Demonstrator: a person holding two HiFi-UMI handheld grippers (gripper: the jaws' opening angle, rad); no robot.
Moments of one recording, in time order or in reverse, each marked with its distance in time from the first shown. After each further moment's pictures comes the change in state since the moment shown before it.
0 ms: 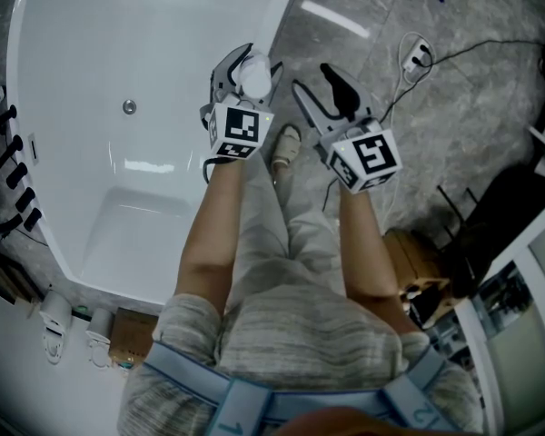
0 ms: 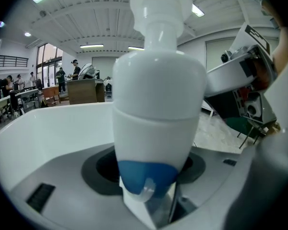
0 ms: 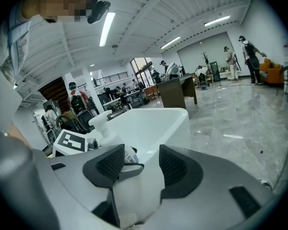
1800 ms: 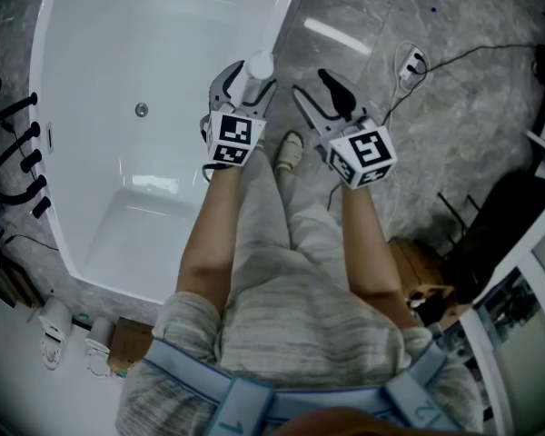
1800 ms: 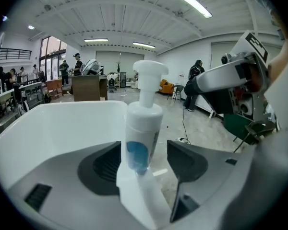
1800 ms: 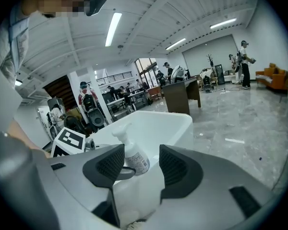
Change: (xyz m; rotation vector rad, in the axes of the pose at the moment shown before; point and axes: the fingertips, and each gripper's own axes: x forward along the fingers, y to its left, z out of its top) left arm -0.061 -0.007 0.002 -0.049 0.069 0.001; right arm -0.034 0.031 0.019 -0.036 -0.001 0.014
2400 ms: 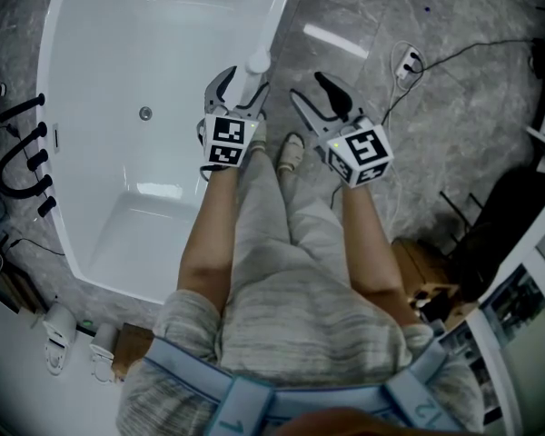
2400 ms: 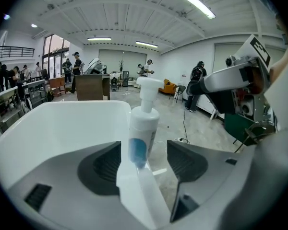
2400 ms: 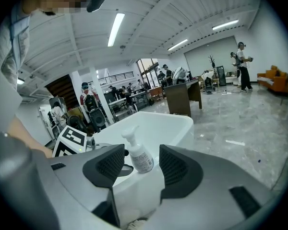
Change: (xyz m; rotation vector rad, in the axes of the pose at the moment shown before) left arm -0.025 0.000 0.000 -0.027 0.019 0.014; right arm -0.021 0.014 0.005 -0.012 0.005 -0.001
